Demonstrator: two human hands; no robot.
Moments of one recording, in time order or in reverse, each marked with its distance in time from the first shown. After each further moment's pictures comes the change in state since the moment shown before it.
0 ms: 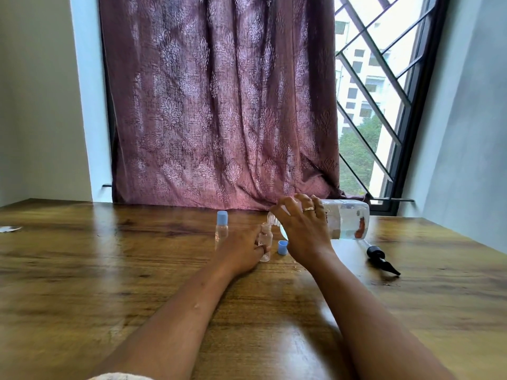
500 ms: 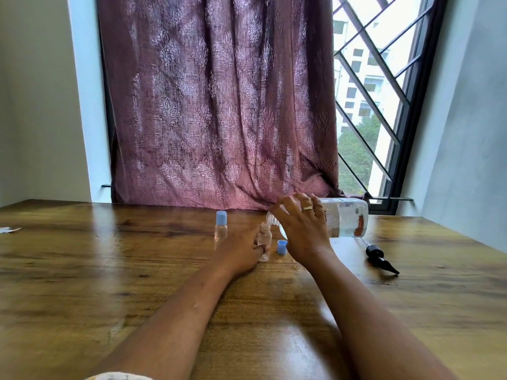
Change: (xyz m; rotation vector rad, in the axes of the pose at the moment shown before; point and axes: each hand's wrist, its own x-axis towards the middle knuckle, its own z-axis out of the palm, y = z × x) left_hand 0.000 0.000 0.000 -0.007 0.008 0.008; right_hand 0.001 0.001 0.000 0.006 -0.006 -0.007
